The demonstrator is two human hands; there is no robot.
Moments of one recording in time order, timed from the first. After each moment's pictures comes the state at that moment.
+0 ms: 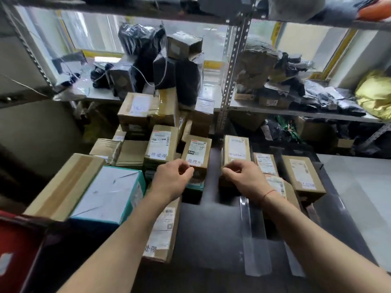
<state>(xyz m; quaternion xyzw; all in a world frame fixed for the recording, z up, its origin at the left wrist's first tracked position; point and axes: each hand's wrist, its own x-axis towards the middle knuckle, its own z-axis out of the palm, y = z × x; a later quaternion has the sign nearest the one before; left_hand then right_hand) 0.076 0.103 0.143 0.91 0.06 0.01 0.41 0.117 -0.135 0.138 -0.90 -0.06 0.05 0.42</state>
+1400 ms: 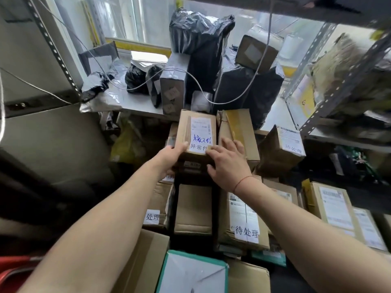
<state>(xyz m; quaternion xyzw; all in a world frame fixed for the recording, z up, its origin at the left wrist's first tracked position) 0.379 0.413 0.074 0.68 0.25 -0.15 0.67 0.378 0.207 0.096 -0.97 -0.25 -0.03 0.03</state>
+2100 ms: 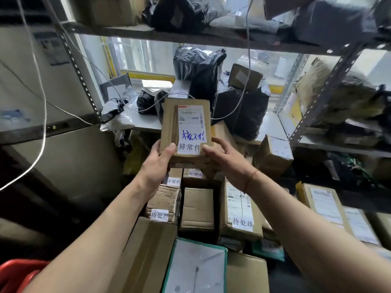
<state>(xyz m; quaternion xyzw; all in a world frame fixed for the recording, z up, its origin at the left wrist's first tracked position) 0.276 0.429 0.154 0.68 0.12 0.02 0.72 0.321 0.205 0.186 -0.70 -0.07 0.22 0.68</state>
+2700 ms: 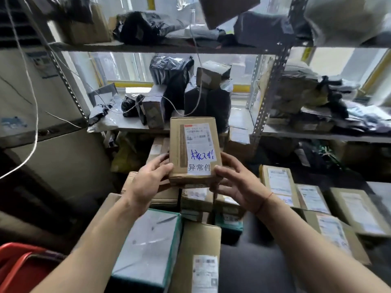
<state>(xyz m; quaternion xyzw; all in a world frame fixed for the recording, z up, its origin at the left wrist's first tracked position) 0.144 0.271 0.199 0.72 0.12 -0.01 0.69 0.210 0.018 0.157 -0.57 -0.07 0.23 0.79</state>
